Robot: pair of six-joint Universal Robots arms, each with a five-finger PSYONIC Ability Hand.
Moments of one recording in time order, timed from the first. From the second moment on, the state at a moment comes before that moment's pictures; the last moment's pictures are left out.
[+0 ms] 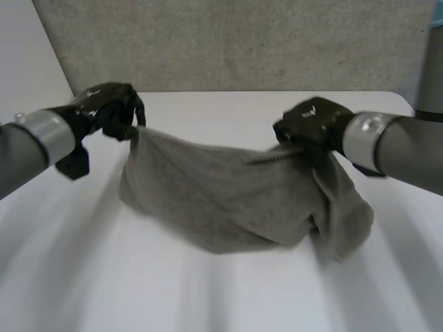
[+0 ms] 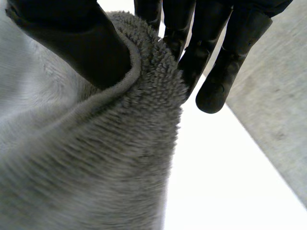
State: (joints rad) left arm 4.52 -1.88 -1.30 2.98 -1.15 3.07; right arm 1.97 -1.12 1.00 0.56 1.23 2.52; left_hand 1.31 1.32 1.33 1.36 1.16; right_hand 1.33 1.31 1.29 1.33 1.17
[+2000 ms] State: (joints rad) left arm 4.62 -1.93 -1.85 3.46 -1.06 3.15; right arm 1.74 -1.35 1.88 -0.15 1.29 2.73; left_hand 0.75 0.76 0.76 0.76 0.57; right_hand 1.30 1.28 1.31 1.34 1.15
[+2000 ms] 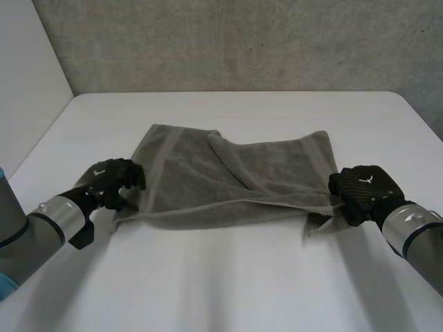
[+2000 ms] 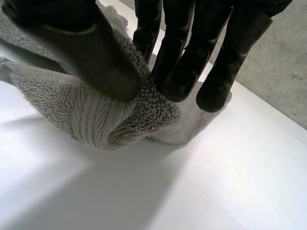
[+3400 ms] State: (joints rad) left arm 4.61 -1.99 -1.81 3.44 -1.22 3.38; right arm 1.73 -1.26 1.86 -0.13 1.31 2.83; left_hand 1.30 1.33 1.33 1.36 1.13; right_hand 0.83 0.85 0.84 0.85 0.65
